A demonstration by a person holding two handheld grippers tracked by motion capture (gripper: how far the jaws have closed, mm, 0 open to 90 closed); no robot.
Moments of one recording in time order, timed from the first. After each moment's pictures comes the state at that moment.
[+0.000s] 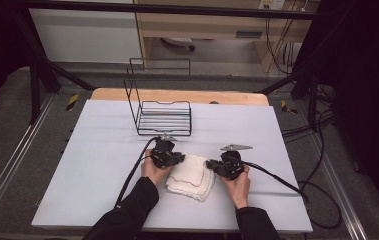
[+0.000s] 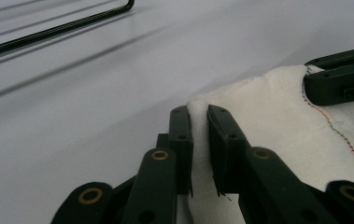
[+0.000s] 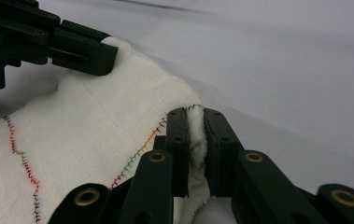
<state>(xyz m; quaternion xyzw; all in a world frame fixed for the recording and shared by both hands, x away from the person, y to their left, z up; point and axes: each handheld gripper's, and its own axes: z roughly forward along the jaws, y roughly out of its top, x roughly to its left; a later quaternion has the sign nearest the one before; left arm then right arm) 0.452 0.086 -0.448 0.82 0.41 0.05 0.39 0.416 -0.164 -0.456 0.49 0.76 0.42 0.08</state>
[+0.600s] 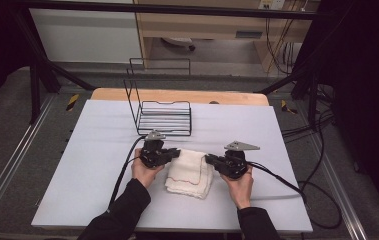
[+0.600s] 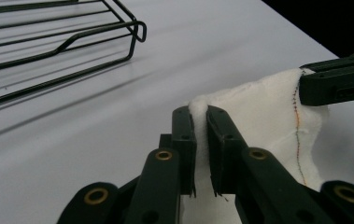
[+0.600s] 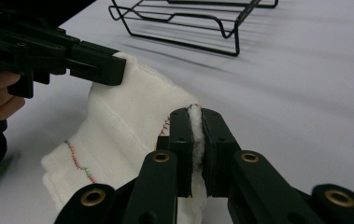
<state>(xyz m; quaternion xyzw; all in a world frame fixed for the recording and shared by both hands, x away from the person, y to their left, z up) 0.430 0.114 -0.416 0.78 0.40 0.06 0.47 0.398 -0.164 -0.422 0.44 0.75 0.49 0.10</state>
